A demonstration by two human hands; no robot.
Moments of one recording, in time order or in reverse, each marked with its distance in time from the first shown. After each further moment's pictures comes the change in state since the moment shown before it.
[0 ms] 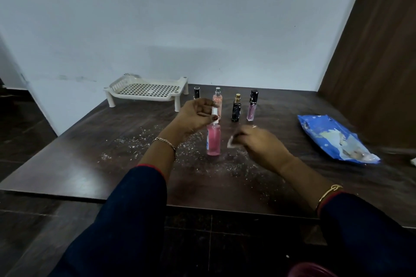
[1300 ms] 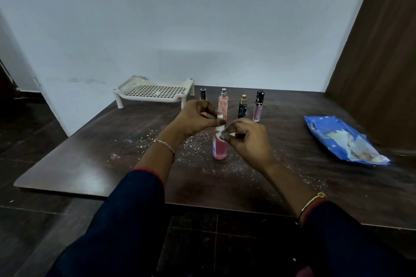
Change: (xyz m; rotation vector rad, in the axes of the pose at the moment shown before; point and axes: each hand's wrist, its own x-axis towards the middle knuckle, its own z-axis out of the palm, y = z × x) left_hand -0.011 0.005 -0.009 0.170 0.009 0.102; right_hand 0.028 -0.040 0.008 0.567 0.377 0.312
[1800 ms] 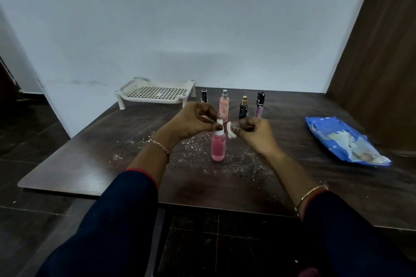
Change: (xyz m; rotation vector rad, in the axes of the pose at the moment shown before) left_hand -0.011 0.007 -0.012 0.052 -0.139 0.022; right_hand 0.017 0.018 -0.005 0.398 -0.040 0.511
